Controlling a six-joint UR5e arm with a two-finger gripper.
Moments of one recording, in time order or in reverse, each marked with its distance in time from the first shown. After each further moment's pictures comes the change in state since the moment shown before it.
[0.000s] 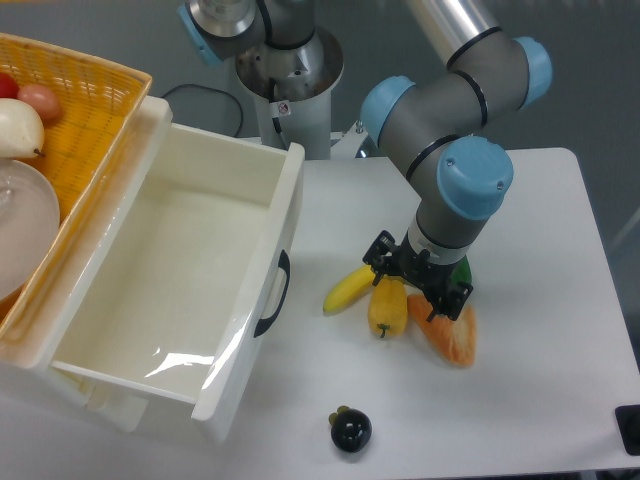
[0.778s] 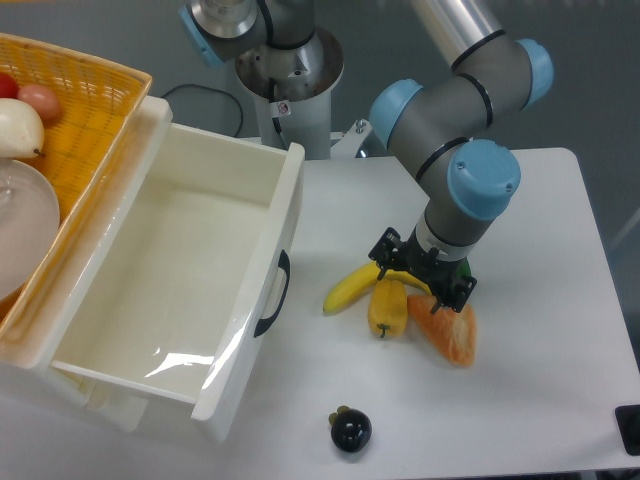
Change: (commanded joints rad) arm 0.015 -0.001 -0.084 0.057 -0.026 -0.165
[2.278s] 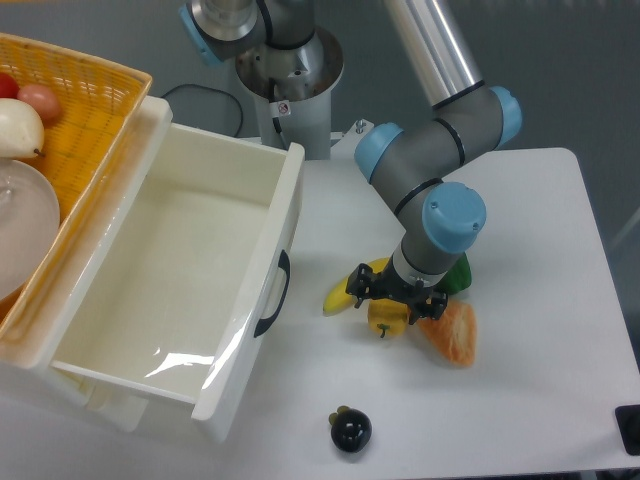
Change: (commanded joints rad) arm -0.029 -0.077 -0.109 0.167 0.003 -0.200
